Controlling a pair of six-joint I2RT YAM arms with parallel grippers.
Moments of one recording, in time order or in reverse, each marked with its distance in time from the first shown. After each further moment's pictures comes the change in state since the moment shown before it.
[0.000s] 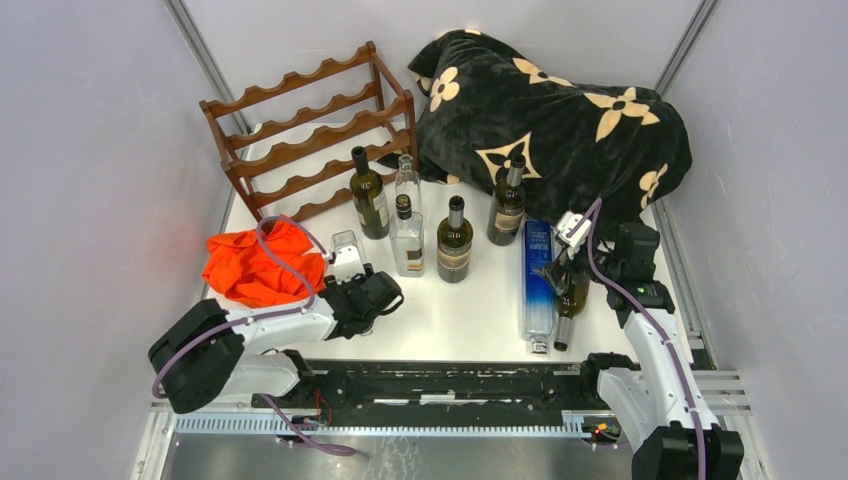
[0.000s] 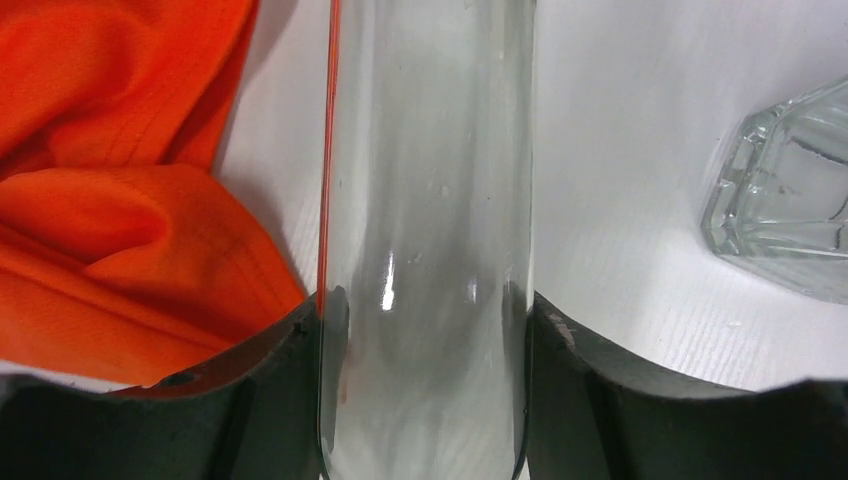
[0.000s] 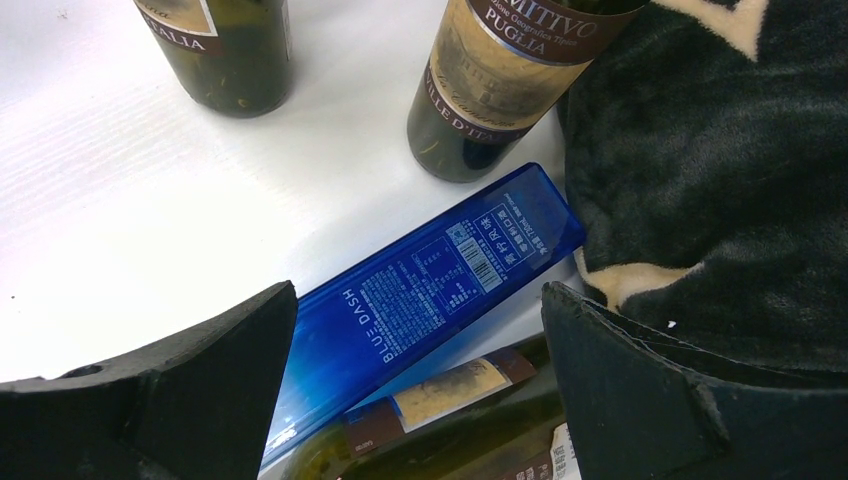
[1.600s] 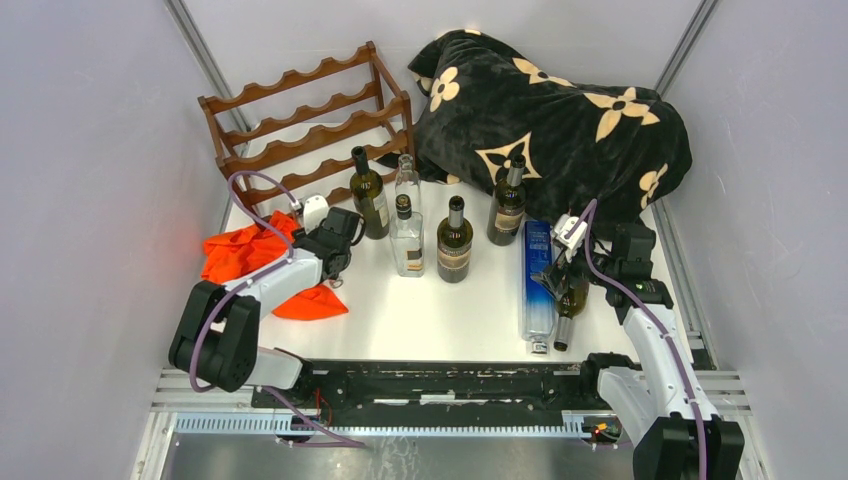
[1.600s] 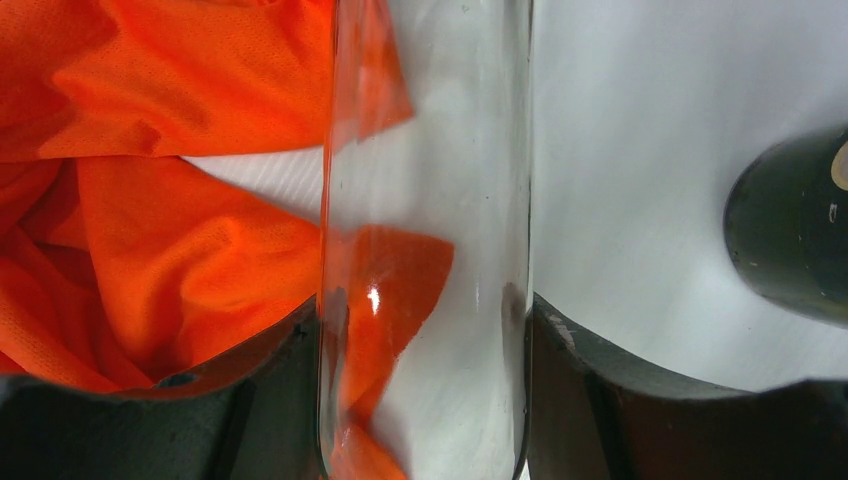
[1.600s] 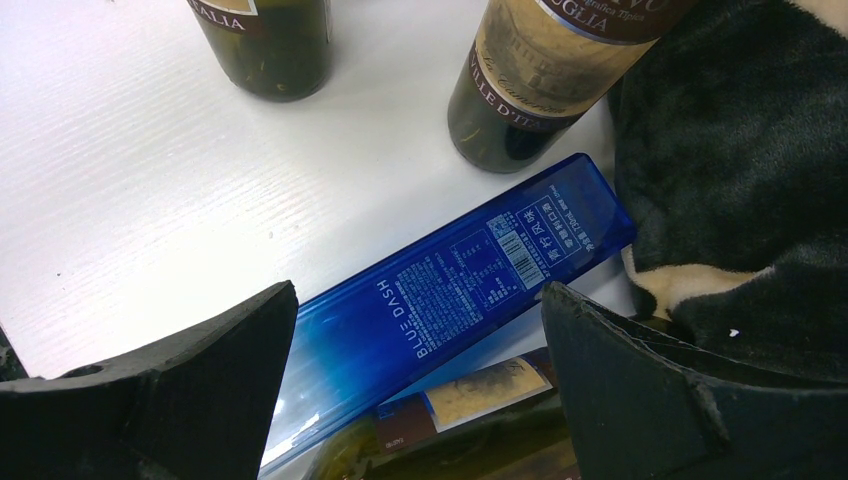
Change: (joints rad) left arm 0.508 0.129 0.254 0.009 0.100 0.401; right arm 0.000 0.036 0.000 -0.051 -0.044 -0.025
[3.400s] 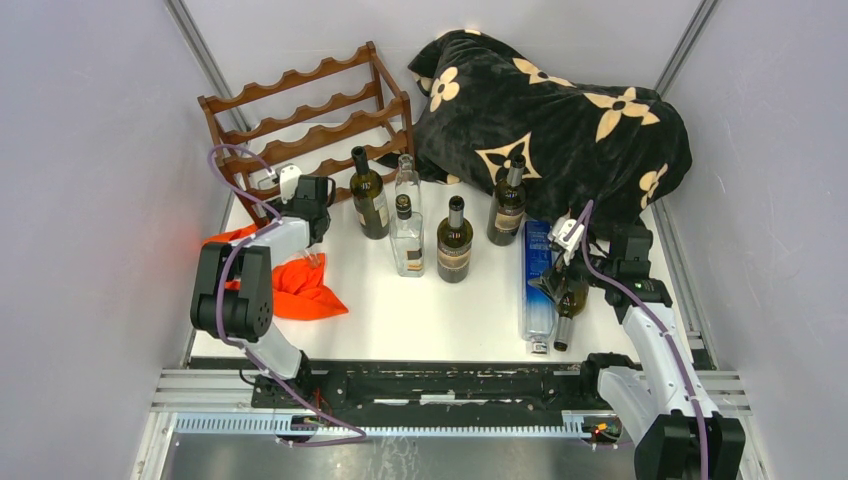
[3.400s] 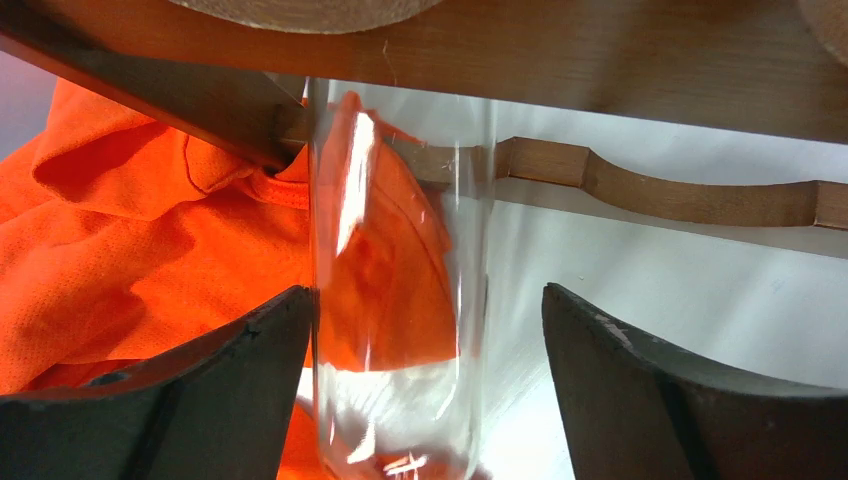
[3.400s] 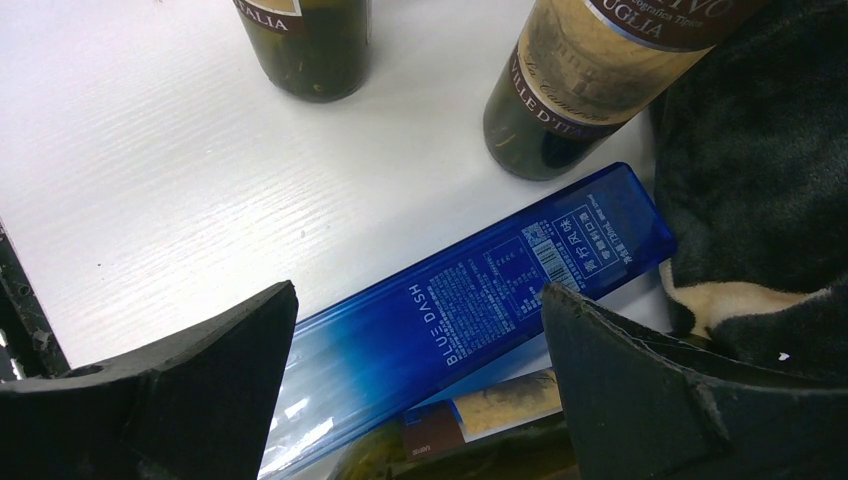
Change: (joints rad) left arm 0.260 0.253 0.188 0.216 0.024 0.227; right arm 0.009 0.012 0.000 -0.029 -0.044 -0.013
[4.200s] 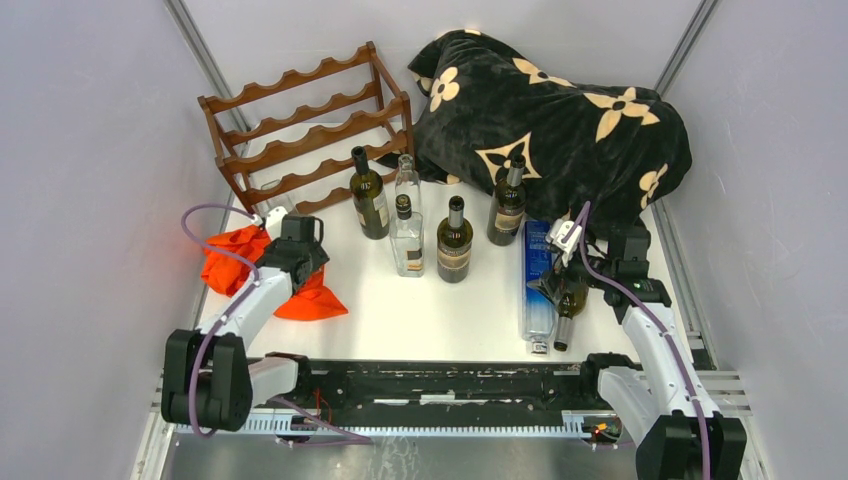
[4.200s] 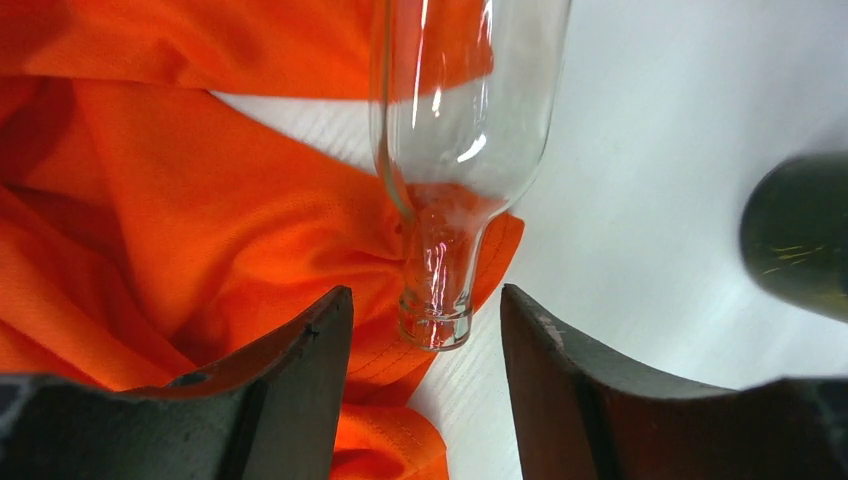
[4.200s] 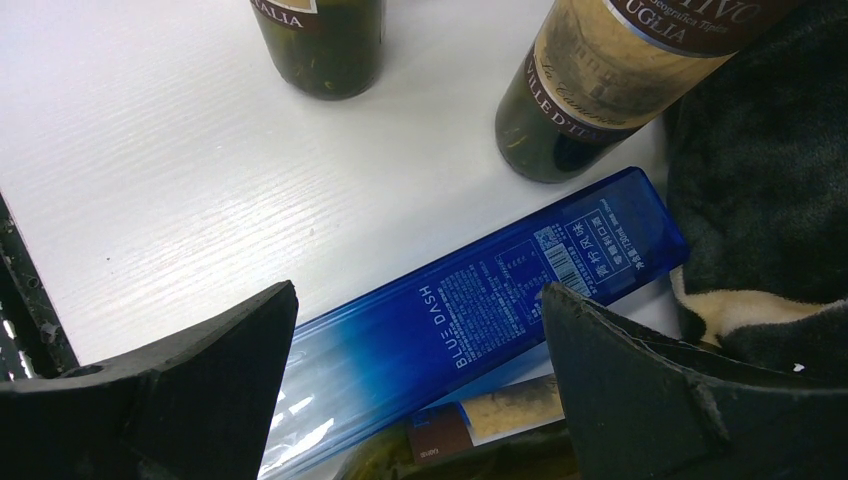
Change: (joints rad) left arm 0.000 -0.488 -0.289 -0.246 0.280 -0.230; right arm 0.018 0.000 0.000 -0.016 -0.002 -0.013
